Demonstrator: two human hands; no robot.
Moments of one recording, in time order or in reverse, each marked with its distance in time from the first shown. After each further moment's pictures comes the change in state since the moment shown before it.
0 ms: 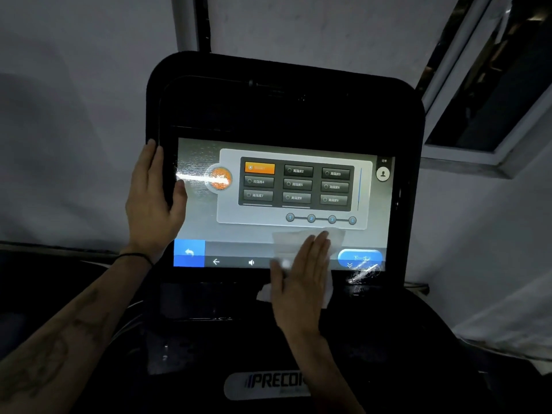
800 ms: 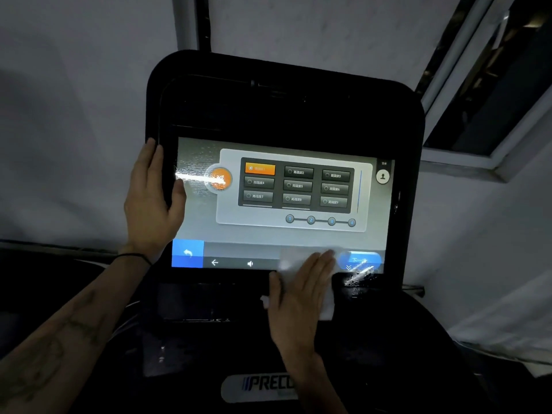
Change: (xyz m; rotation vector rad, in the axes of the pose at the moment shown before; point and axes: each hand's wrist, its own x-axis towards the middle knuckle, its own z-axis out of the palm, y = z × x) left_hand -0.001 -0.002 0.002 0.000 0.034 -0.002; right_hand -0.020 0.000 0.002 -0.022 0.026 0.060
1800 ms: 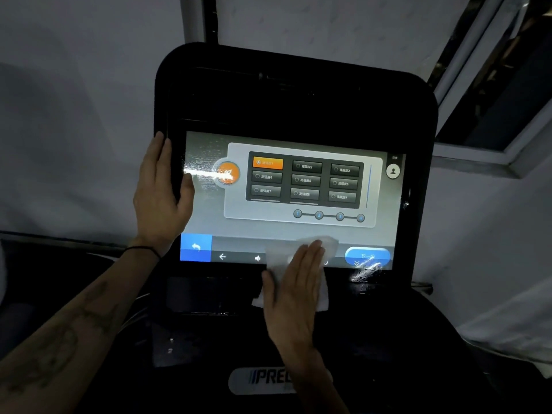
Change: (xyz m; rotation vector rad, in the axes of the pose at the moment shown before) left_hand 0.000 -0.002 0.001 0.005 -0.002 0.016; right_hand -0.008 -0.015 0.003 -0.009 -0.034 -0.101
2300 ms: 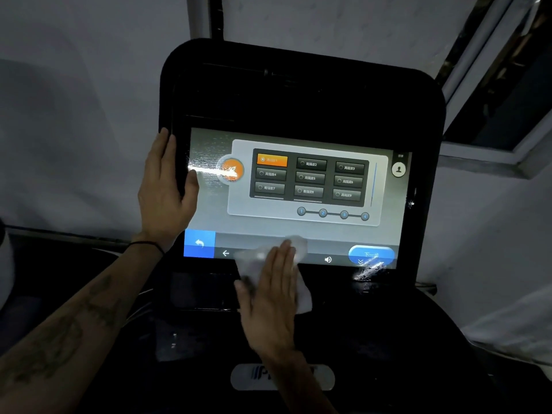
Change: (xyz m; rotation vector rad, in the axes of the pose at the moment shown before) left_hand 0.001 0.000 -0.001 0.008 -0.012 0.008; right_hand -0.017 -0.029 0.004 0.092 -0.091 -0.143
